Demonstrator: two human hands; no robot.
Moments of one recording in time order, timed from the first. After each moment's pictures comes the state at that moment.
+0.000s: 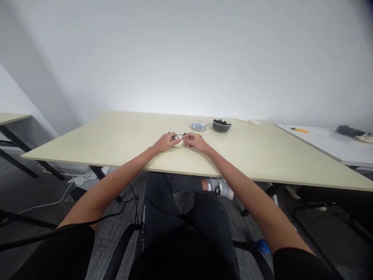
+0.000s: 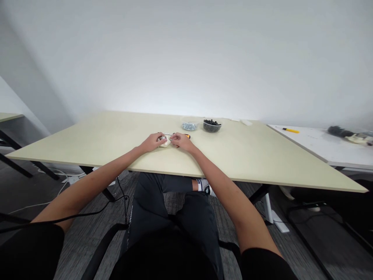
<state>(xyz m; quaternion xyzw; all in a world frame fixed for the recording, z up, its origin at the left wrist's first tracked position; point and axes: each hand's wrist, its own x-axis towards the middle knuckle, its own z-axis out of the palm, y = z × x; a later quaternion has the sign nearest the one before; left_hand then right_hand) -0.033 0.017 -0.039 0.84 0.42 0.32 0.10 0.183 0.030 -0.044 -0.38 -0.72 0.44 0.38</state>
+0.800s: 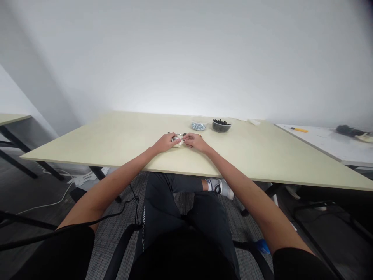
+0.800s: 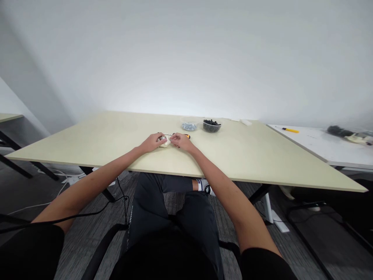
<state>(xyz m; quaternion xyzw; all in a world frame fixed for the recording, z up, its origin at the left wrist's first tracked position) -0.032 0.018 -0.040 0.84 0.42 0.32 0.09 0.182 0.027 -0.041 -0.41 -0.74 0.39 0.36</state>
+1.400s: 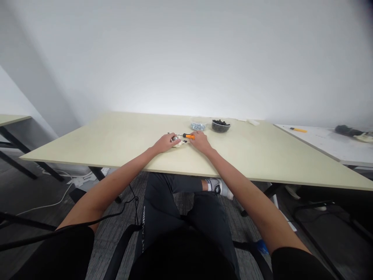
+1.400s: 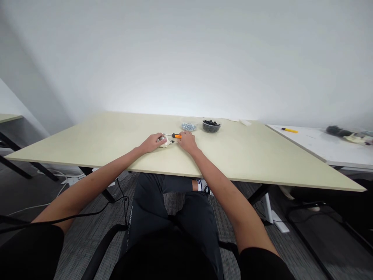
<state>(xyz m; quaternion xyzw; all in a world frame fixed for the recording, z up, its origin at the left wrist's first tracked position) -0.032 0.016 -0.039 0.84 0.43 0.31 0.09 0.195 0.042 -0.050 -0.54 -0.78 0.01 0.30</state>
